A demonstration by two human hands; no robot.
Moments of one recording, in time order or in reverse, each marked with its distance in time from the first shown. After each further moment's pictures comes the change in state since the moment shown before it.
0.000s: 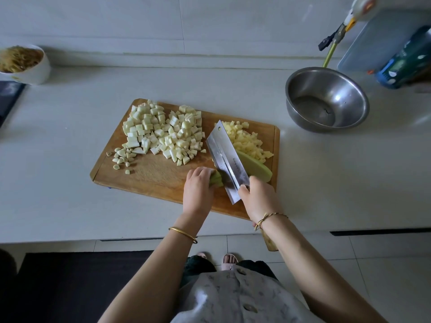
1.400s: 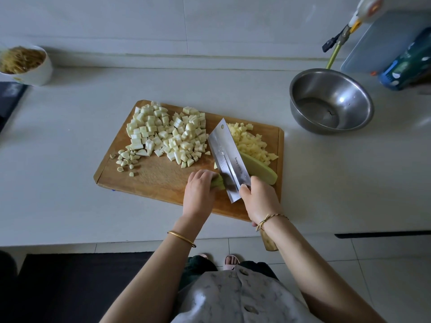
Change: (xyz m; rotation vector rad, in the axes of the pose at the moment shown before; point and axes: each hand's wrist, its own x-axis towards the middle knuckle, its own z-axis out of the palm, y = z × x) left_hand 0.000 -0.011 -0.007 -0.022 -0.014 0.036; right_hand 0.003 -0.012 0.006 0.078 0.000 0.028
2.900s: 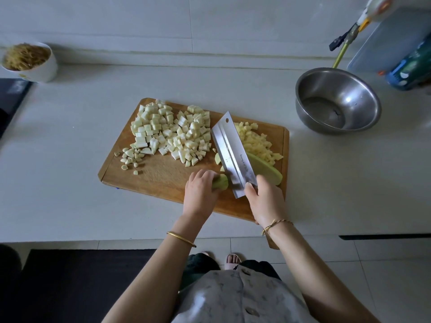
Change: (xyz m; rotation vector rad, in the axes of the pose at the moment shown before) left_hand 0.001 -0.005 -0.004 0.014 -0.034 -0.032; right_hand 0.003 0.011 0.009 0.048 0.159 -0.156
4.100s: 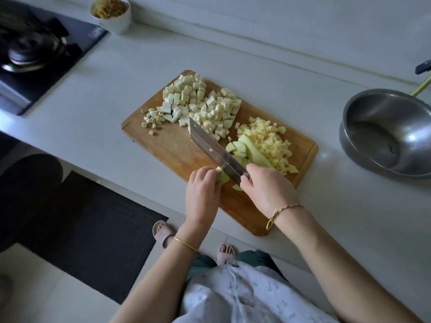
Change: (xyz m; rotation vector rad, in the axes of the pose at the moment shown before) left_hand -0.041 0.049 0.043 0.081 0.413 -0.266; right_hand 0.050 0.006 -0.047 -0.541 -0.371 -0.637
